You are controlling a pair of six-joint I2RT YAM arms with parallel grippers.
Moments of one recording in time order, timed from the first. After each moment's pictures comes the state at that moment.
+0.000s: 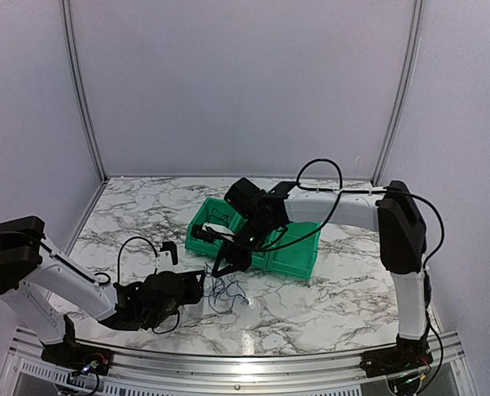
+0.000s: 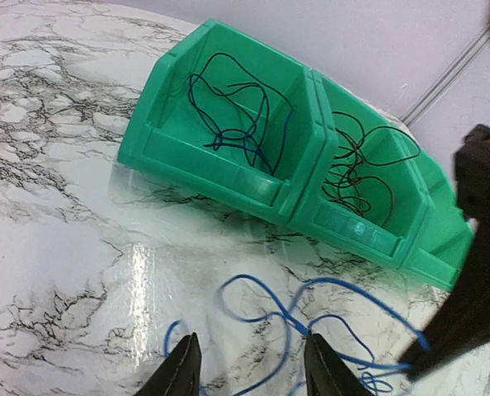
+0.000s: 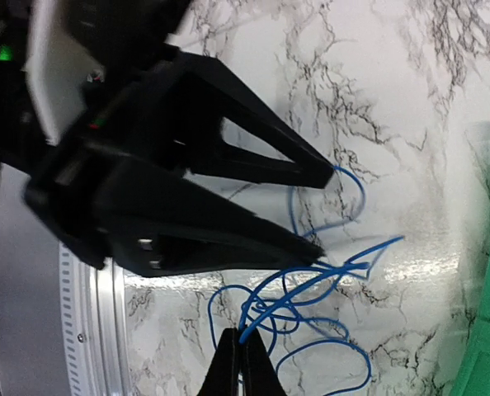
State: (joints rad) left arm -1.21 1.58 0.45 0.60 -0.71 -0.91; right arm 0.91 2.13 1.73 -0.76 -0.69 -0.31
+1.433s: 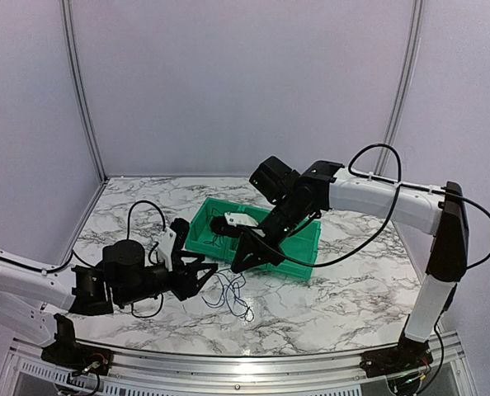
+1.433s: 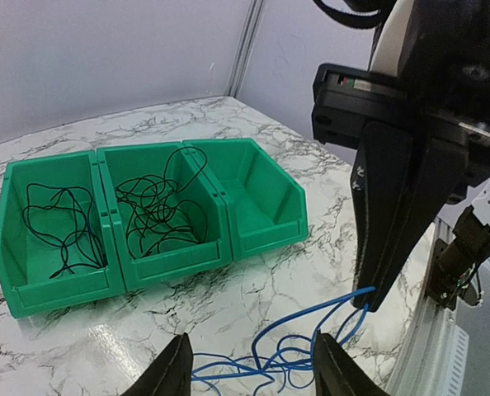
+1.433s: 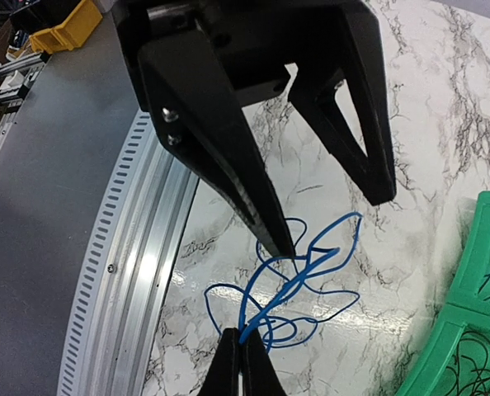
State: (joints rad) left arm -1.15 1.19 0.46 0.49 -0.22 -0.35; right arm 0.91 1.82 1.61 -0.92 -0.74 -0.67
